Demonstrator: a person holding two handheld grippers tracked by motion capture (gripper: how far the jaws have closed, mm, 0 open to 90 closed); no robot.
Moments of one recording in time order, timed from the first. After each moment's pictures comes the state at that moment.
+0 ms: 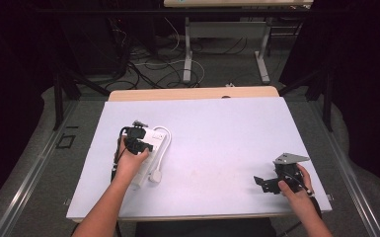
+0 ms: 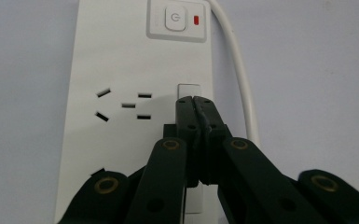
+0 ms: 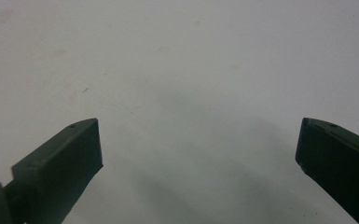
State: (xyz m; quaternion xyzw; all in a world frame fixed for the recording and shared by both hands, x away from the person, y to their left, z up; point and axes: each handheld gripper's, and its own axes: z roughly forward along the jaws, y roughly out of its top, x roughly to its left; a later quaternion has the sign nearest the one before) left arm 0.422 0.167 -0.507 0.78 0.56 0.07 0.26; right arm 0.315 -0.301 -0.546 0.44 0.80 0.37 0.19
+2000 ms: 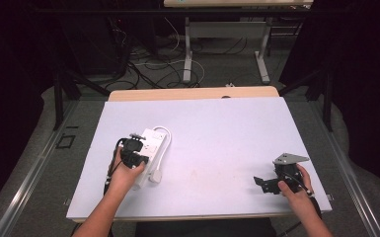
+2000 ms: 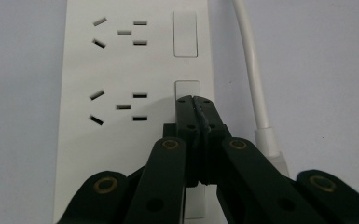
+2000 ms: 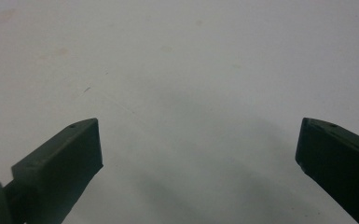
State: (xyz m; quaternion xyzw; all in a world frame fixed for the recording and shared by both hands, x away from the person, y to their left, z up) left arm 0.382 0.177 -0.514 0.79 0.55 0.08 0.24; right arm 0.314 -0.301 -0.547 0.44 0.80 0.37 0.19
